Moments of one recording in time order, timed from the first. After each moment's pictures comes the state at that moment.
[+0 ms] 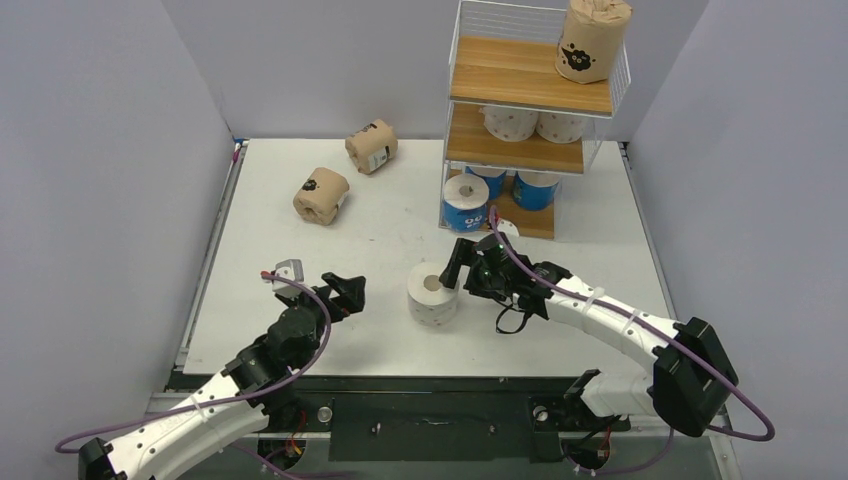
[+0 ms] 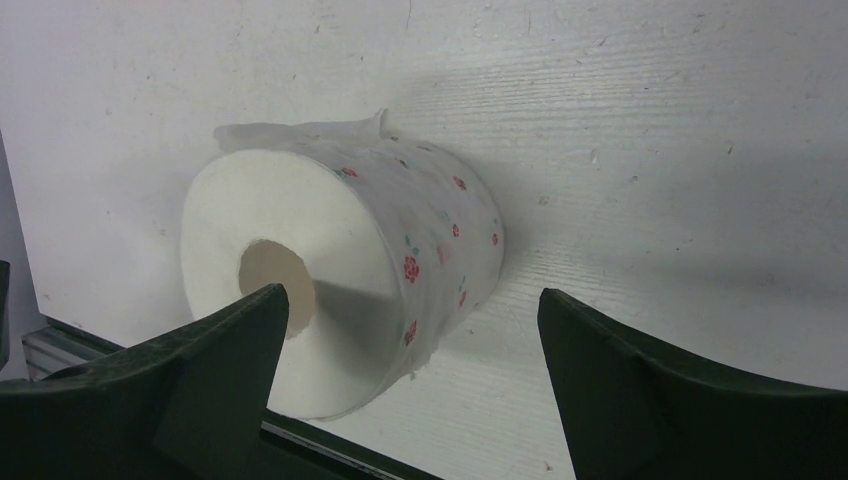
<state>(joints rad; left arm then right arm) -0.87 0.43 0.28 -0.10 -0.67 -0.78 0.74 1.27 0.82 -0.34 0.10 0.85</state>
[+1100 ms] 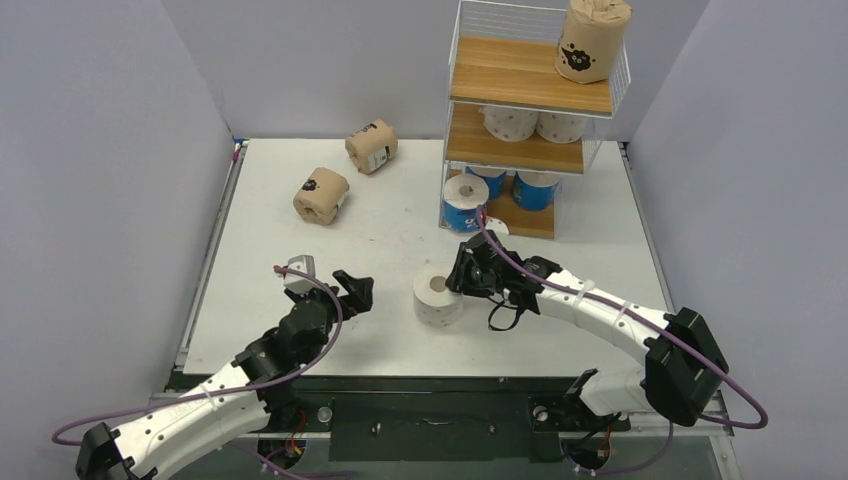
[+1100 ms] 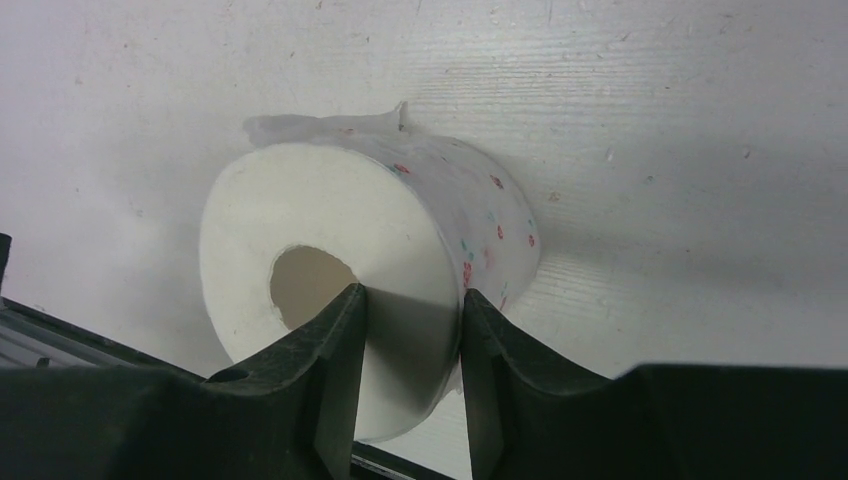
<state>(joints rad) -0.87 0.54 0.29 -0.08 -0.64 -0.79 0.77 1.33 0.88 -0.38 0.11 0.82</state>
